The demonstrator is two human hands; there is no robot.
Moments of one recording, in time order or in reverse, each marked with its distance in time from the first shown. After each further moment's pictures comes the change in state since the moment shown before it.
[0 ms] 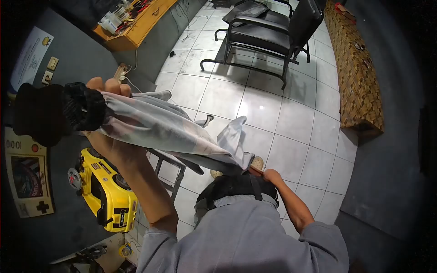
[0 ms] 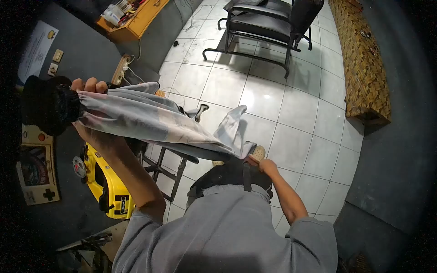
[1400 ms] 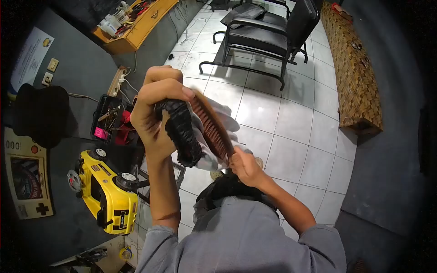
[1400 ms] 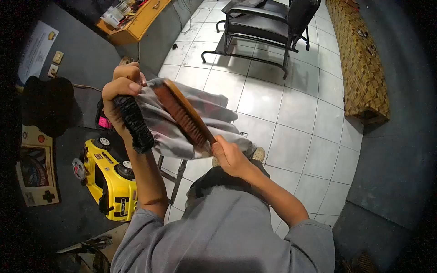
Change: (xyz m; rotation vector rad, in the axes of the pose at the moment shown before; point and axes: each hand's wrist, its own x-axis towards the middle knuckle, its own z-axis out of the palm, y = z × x) left_hand -0.004 -0.049 0.044 0.679 -0.321 0.364; right_hand -0.121 -0.202 -0.188 0.975 0.427 -0.705
